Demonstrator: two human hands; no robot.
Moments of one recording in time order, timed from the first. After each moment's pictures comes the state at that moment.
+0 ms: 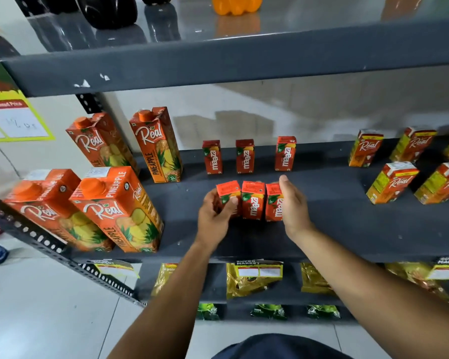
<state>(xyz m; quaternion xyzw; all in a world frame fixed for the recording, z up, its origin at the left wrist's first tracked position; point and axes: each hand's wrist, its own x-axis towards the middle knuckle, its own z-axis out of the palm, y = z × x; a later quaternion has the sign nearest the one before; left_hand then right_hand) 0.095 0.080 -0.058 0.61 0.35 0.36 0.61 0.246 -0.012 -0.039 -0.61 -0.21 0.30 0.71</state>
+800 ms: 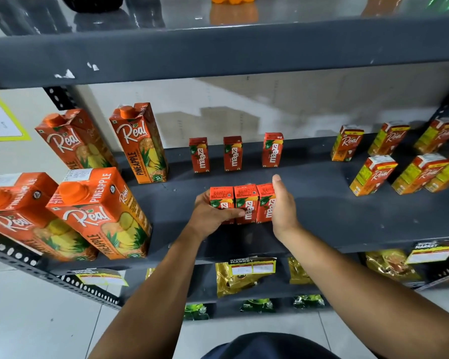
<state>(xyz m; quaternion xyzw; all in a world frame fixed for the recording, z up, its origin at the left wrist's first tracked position) 0.098 0.090 -0.032 0.65 0.33 0.23 0.65 0.231 -0.009 -0.042 -0.62 -0.16 0.30 0.71</state>
